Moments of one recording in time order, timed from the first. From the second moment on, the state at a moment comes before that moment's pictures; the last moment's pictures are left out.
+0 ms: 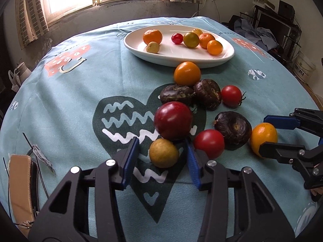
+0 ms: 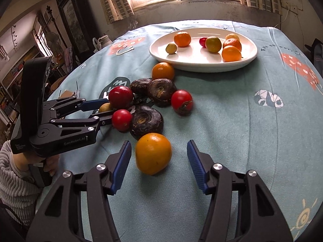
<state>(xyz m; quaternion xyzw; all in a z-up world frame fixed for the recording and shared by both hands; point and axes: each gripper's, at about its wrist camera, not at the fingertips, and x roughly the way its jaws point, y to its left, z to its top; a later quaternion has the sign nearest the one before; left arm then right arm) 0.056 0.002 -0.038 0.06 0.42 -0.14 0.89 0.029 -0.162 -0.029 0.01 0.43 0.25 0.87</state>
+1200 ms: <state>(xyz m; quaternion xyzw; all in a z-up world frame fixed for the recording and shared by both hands) 0.147 -0.040 0.020 0.01 0.35 -0.12 0.93 0.135 -0.194 0.024 0.10 0.36 0.16 0.91</state>
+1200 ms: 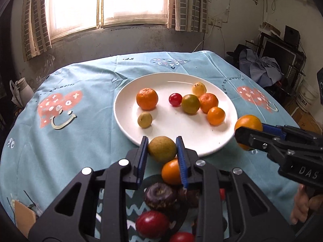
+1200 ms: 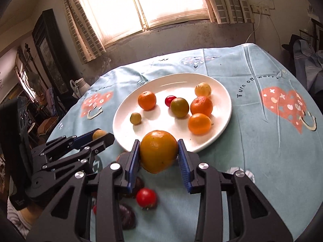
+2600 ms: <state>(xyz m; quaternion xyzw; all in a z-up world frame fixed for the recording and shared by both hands) 0.073 0.008 -0.027 0.06 0.39 -0.05 0.92 0.072 -0.207 -0.010 0.08 0.37 0.13 0.91</state>
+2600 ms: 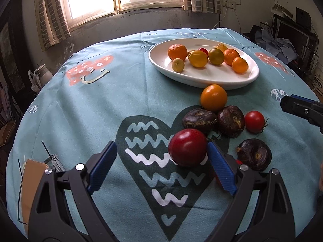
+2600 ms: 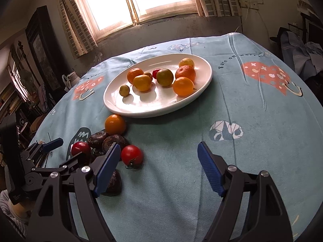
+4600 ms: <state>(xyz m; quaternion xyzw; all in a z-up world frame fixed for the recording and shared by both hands) 0.159 -0.043 0.012 0.03 0.34 -0.11 0.93 0.144 -0.205 0.019 0.11 0.32 0.14 0.93</state>
